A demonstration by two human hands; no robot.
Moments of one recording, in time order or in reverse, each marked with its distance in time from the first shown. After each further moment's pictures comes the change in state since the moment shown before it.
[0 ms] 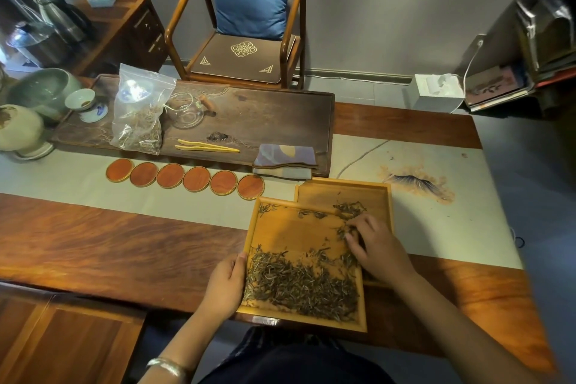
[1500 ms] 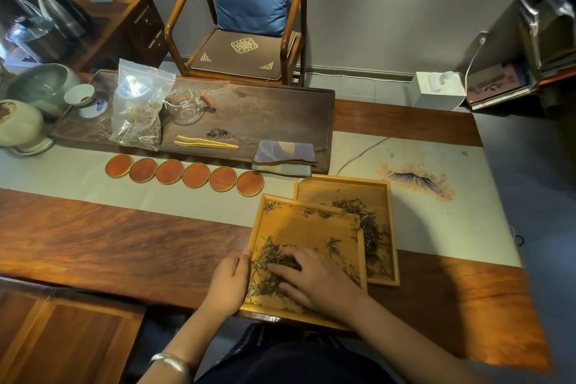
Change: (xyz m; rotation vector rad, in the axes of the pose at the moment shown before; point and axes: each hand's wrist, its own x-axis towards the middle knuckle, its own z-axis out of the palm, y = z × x) left_hand -0.004 0.008 0.007 0.032 -0.032 0.001; right_hand -0.023 -0.093 0.025 -0.020 -0.223 -0.506
